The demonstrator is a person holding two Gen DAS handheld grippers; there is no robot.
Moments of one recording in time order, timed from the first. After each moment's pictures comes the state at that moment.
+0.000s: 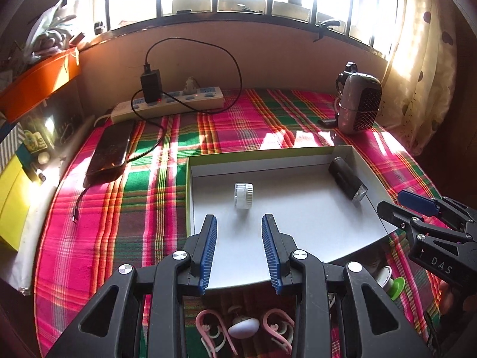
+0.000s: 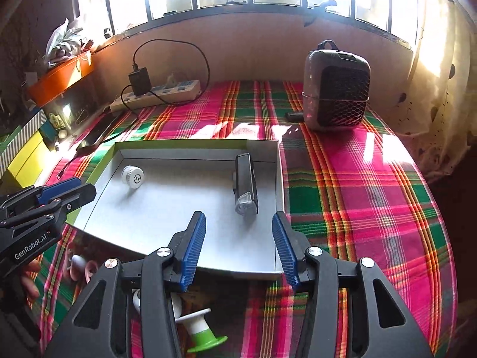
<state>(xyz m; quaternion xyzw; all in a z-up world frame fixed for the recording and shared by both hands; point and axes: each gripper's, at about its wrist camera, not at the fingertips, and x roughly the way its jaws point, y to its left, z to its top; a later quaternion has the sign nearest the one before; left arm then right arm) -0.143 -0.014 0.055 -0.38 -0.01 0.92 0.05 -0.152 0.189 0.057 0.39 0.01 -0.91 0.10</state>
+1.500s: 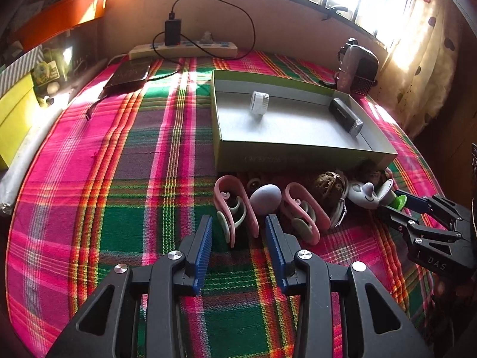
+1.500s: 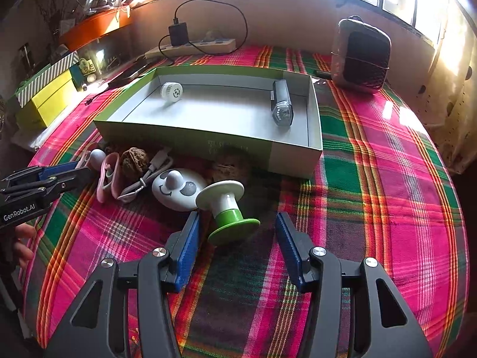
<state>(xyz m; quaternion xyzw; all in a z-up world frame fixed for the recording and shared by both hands) -0.071 -0.042 0.002 -0.43 -0.06 0.90 0.06 -0.086 0.180 0.013 0.43 0.07 -0.89 0.15</state>
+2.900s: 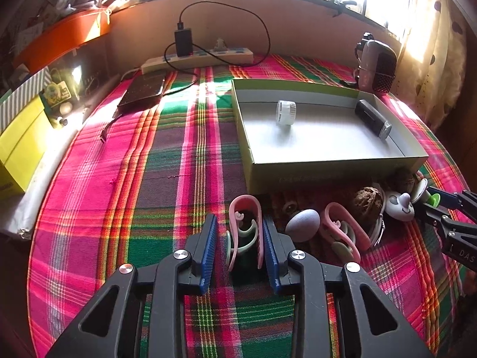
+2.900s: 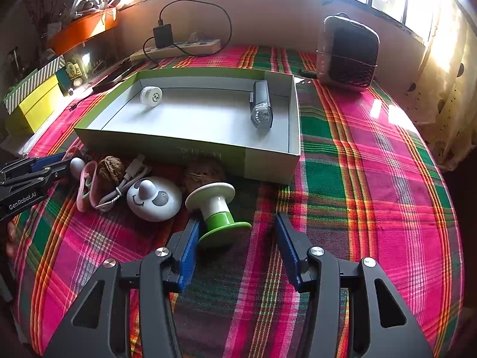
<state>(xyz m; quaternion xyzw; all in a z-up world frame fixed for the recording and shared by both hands) -0.091 -0.049 0.000 -0.42 -0.01 0.91 0.02 -0.099 0.191 0.012 0.43 0.06 -0.89 0.13</state>
